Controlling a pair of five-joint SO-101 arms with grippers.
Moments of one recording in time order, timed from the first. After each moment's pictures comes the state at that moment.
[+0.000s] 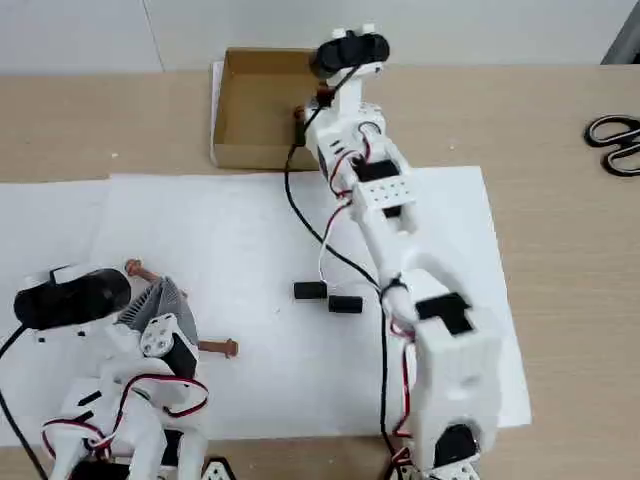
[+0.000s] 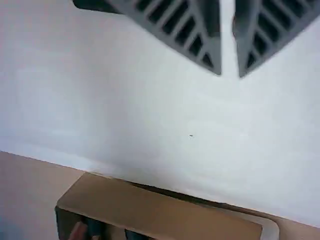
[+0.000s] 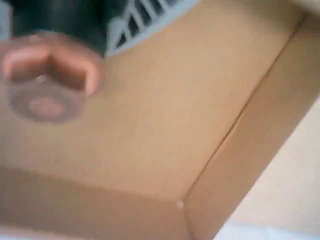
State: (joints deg) left arm -0.2 -101.6 62.0 77.1 24.7; right arm -19.1 32.4 -13.9 11.4 -8.1
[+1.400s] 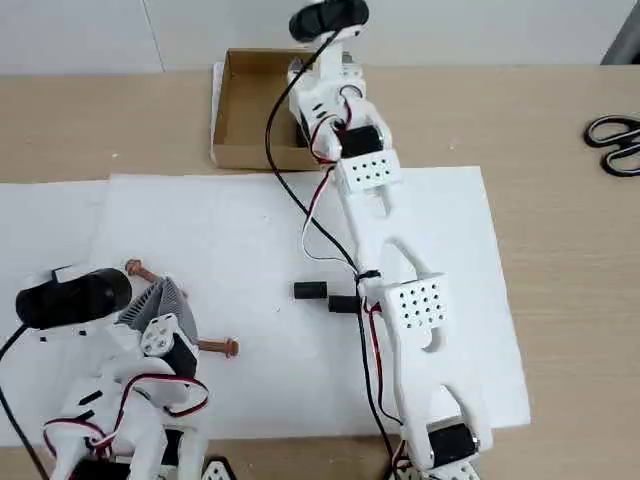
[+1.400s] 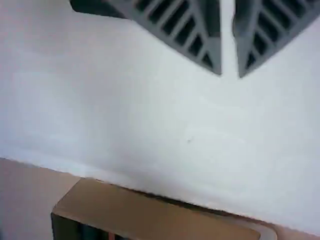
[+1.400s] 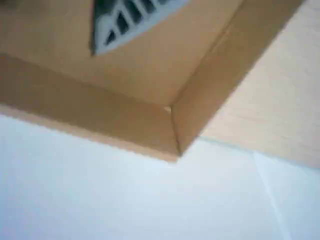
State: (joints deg) left arm -0.2 -101.6 62.1 78.2 24.7; right arm -20.0 63.4 -75.4 38.2 -6.8
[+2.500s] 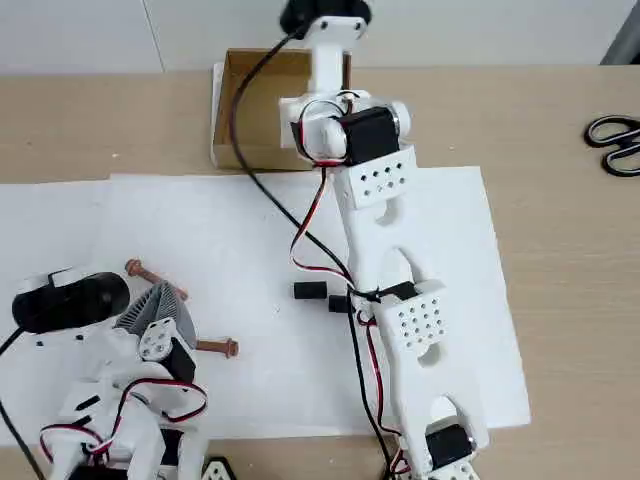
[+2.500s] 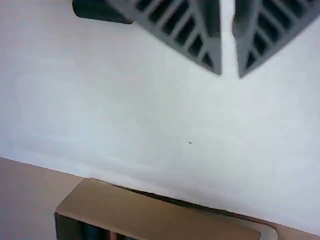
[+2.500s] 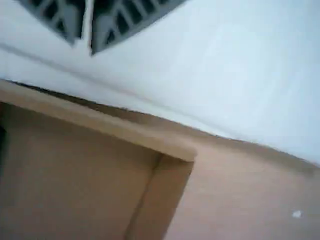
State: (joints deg) left arm -0.2 -101.6 60.3 79.4 24.7; right arm -25.3 50.5 -93.9 96.3 -12.9
